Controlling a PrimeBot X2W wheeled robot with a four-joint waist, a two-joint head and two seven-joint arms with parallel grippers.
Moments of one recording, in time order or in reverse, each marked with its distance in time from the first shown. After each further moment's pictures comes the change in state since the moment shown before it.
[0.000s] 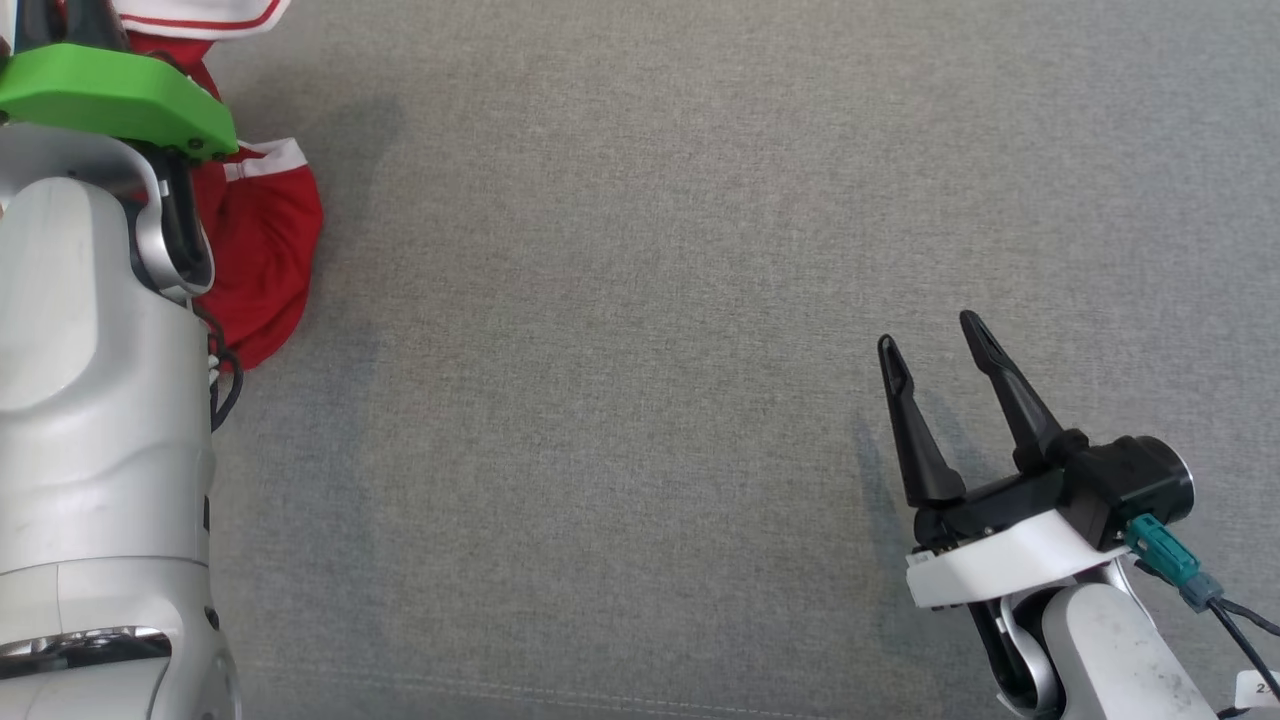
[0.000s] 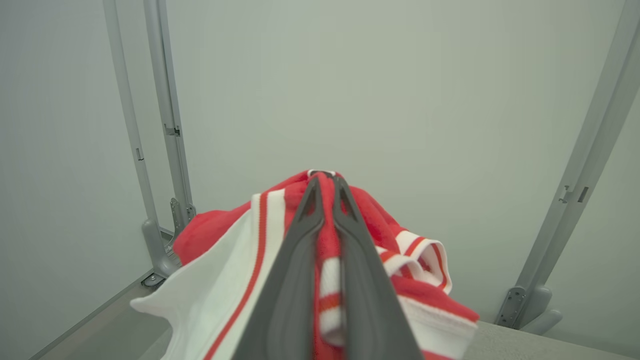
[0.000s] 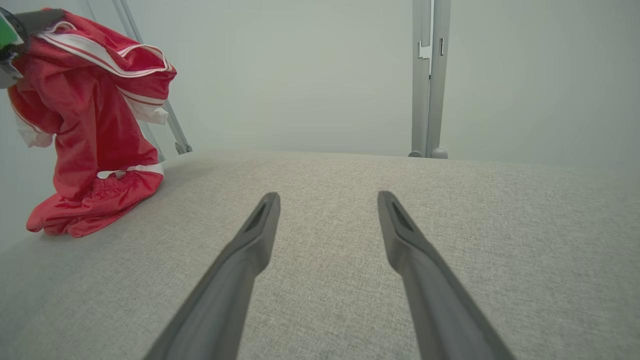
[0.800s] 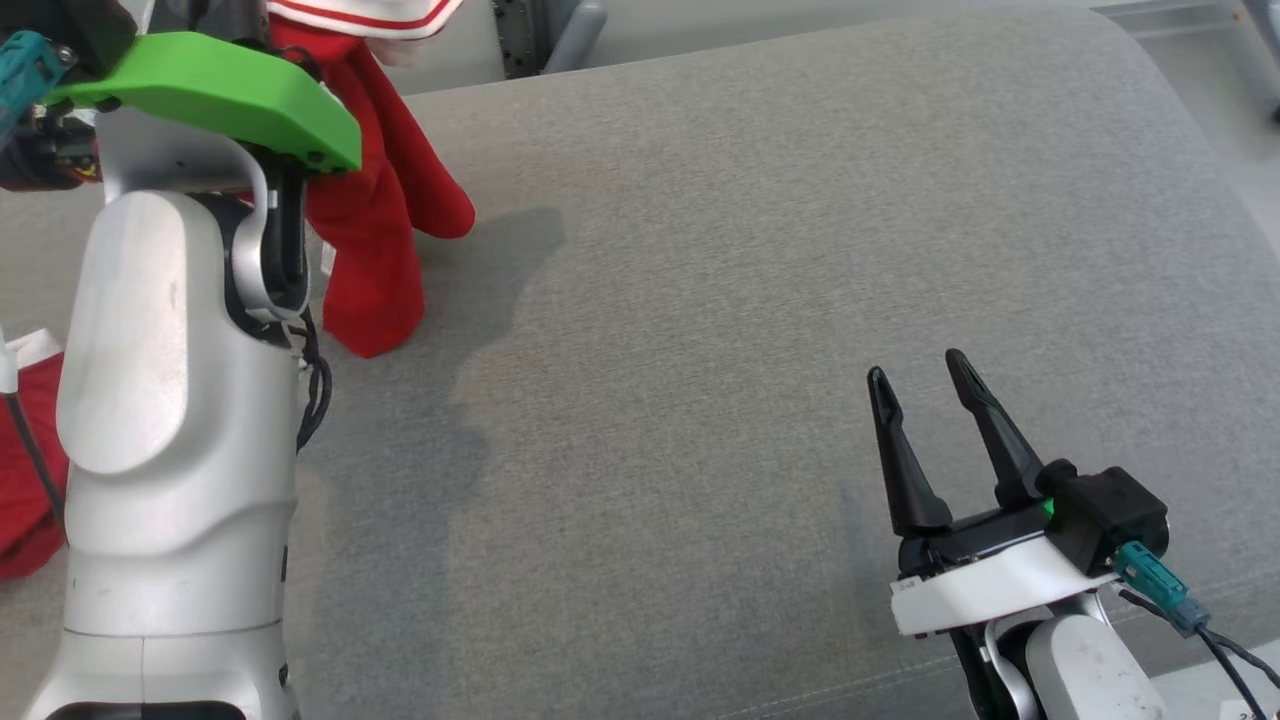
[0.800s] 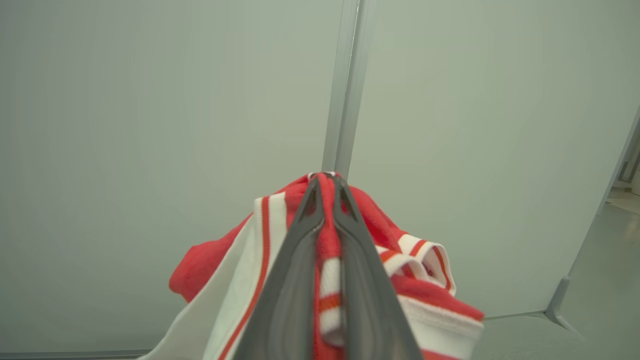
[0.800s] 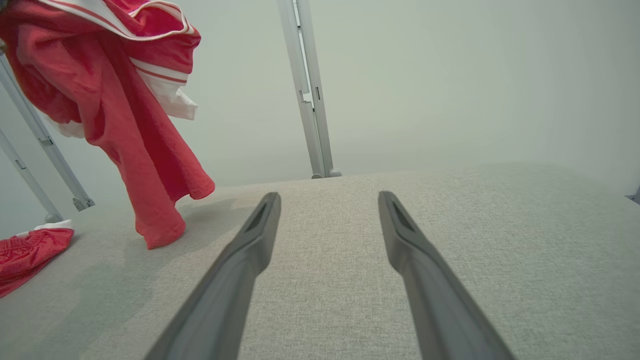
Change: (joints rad) left arm 0.122 -0.058 -0.120 -0.397 -0.040 -0.012 0.249; right arm 0.057 0.067 -0.011 0.008 0.023 0.000 0.000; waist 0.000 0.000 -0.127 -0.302
